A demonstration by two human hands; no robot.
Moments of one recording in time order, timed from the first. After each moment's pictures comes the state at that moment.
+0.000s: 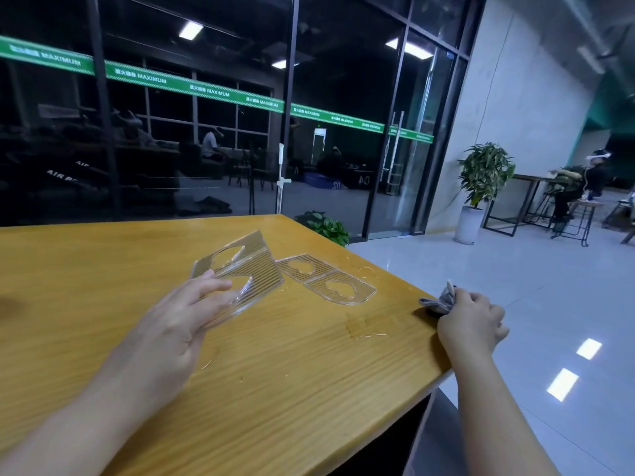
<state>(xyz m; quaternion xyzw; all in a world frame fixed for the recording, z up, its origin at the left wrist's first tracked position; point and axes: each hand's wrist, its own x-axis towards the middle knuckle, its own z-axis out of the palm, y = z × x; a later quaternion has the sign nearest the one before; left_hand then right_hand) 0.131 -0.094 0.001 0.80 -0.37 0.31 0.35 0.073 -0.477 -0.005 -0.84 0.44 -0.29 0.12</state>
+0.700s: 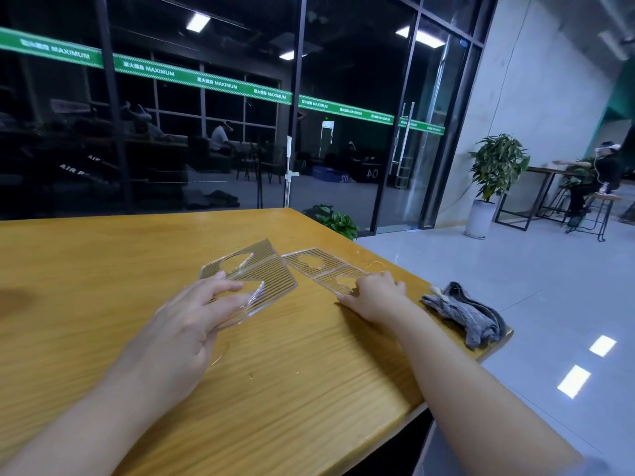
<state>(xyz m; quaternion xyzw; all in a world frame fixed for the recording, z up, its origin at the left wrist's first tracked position) 0.139 -0.093 -0.006 0.82 -0.39 0.29 0.30 0.151 -0.384 0.024 -0.98 0.18 -0.02 0.01</state>
